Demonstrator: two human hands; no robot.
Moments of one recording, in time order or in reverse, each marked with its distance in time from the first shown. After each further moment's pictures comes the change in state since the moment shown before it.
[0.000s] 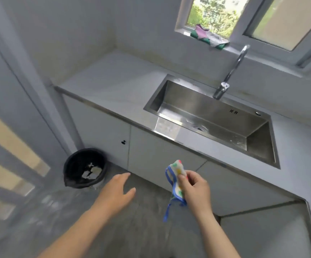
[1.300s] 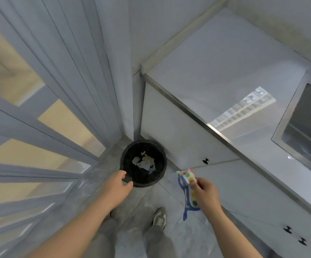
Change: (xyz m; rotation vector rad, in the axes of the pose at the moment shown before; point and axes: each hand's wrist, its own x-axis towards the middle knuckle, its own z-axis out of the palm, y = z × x) left_hand 0.191 -0.328 -0.143 -0.235 -0.064 -0.557; right_hand 0.171 -0.005 0.381 -0.412 -0.358 0.329
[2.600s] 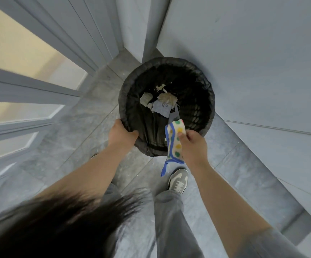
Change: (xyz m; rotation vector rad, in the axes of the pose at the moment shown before) left_hand 0.323 -0.173 0.168 -0.267 0.010 -0.377; right_hand 0.232 0.104 0.302 -0.061 -0.064 0.126
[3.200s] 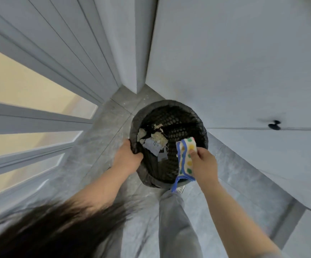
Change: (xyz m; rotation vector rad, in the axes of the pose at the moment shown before) left_hand -0.158 0.047 -0.067 0.088 -0.145 0.183; right_hand -0.125 -0.030 -0.113 0.060 0.136 -0.006
